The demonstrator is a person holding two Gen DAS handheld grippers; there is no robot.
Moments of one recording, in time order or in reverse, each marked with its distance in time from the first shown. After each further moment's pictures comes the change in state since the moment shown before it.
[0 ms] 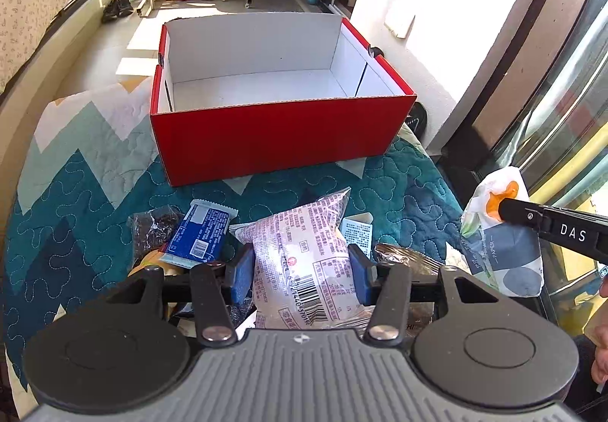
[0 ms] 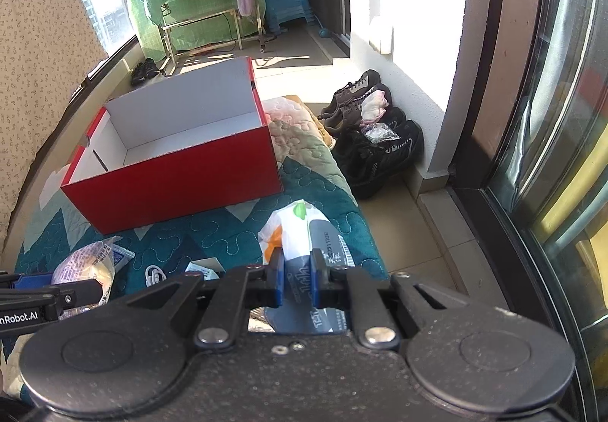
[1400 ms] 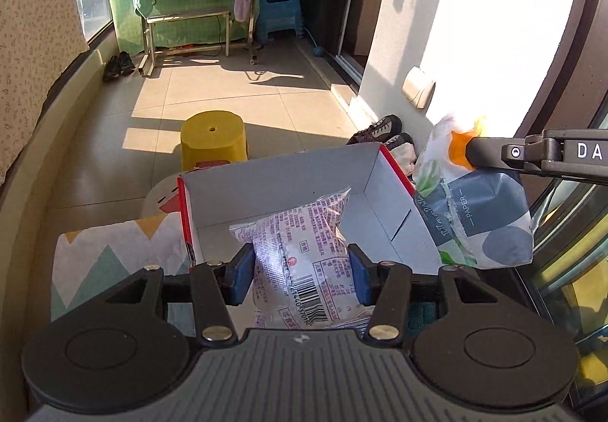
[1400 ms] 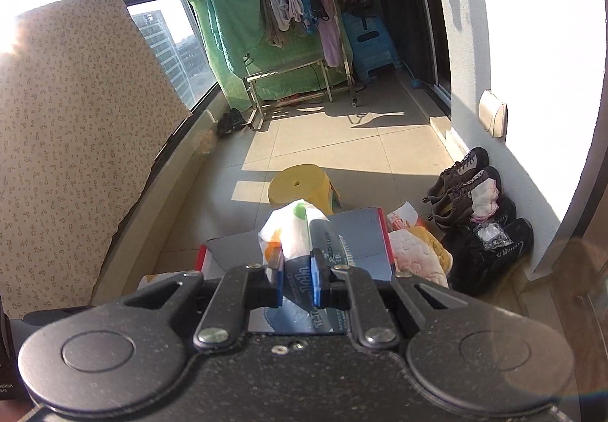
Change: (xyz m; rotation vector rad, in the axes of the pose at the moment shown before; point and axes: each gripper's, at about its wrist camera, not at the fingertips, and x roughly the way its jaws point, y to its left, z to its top) left arm 0.017 0.042 0.168 0.062 -0.122 0.032; right arm 0.041 0.069 0.184 -0.009 -0.107 0.287
